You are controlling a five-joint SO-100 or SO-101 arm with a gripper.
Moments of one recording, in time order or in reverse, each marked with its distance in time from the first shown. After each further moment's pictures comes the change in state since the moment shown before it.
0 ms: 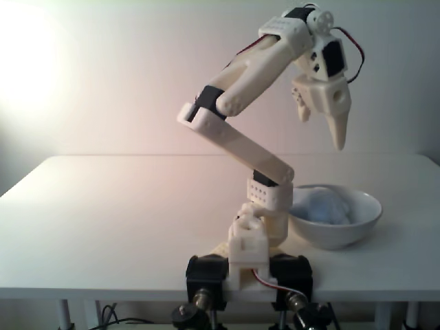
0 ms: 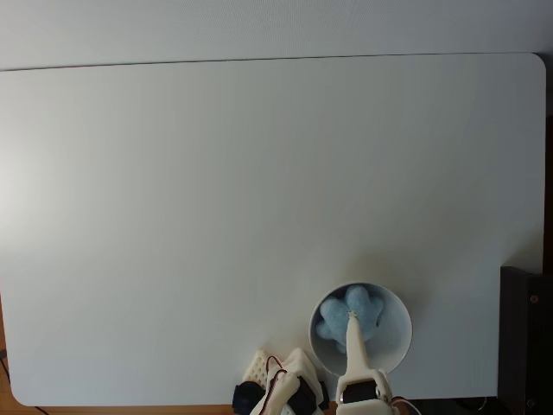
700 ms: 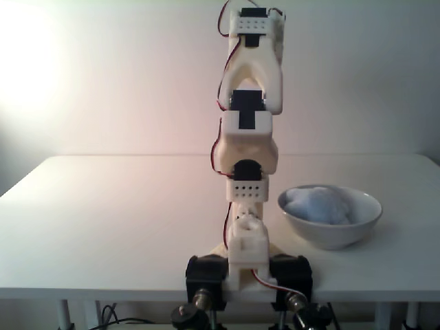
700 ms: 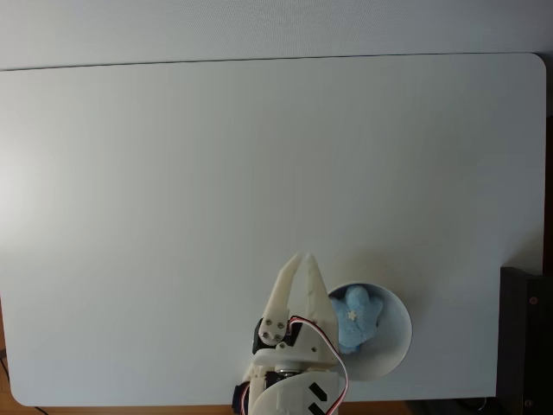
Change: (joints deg) arm -55.2 0.2 1.1 -31.3 -0.3
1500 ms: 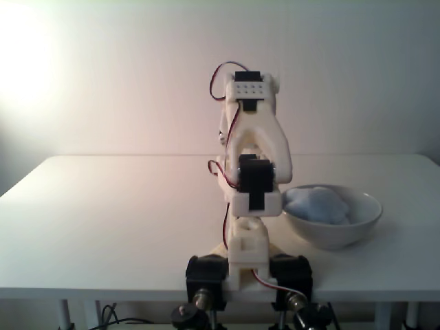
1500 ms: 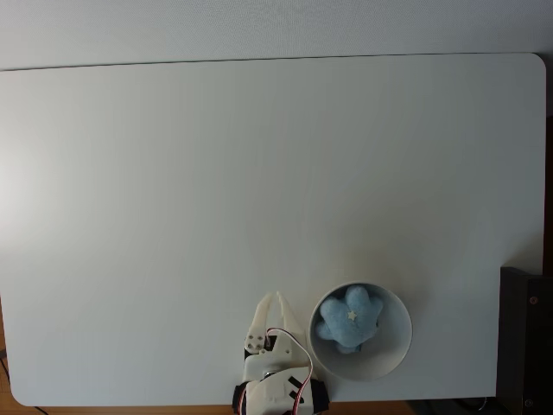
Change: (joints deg) arm -1.9 36.1 41.9 11.8 -0.1
